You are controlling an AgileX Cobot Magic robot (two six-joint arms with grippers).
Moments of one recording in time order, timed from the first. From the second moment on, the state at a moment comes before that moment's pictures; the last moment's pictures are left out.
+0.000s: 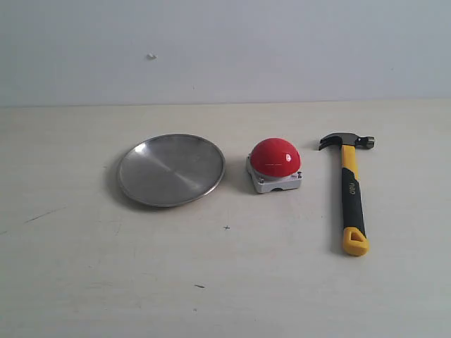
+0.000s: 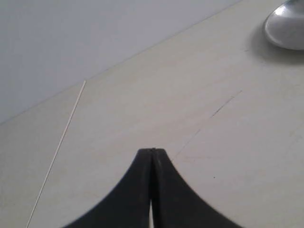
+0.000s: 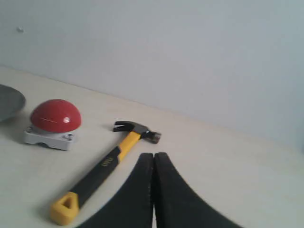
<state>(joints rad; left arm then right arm) 0.06 0.01 0.00 0.14 0.37 0.39 0.00 0.01 0.00 -0.20 0.19 -0.10</state>
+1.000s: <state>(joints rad) 0.06 0.01 0.00 0.14 0.37 0.39 0.00 0.56 -0.54 0.32 -0.07 -0.04</state>
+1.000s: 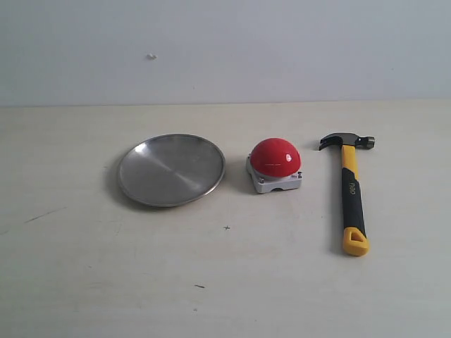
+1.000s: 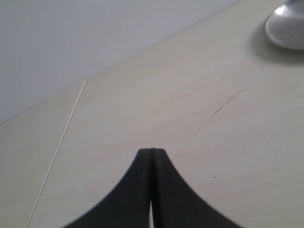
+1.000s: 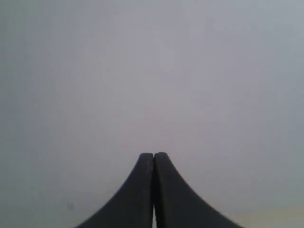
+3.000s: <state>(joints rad) 0.06 0.01 0.00 0.14 0.37 0.39 -0.06 2.40 -1.86 0.01 1.02 0.26</state>
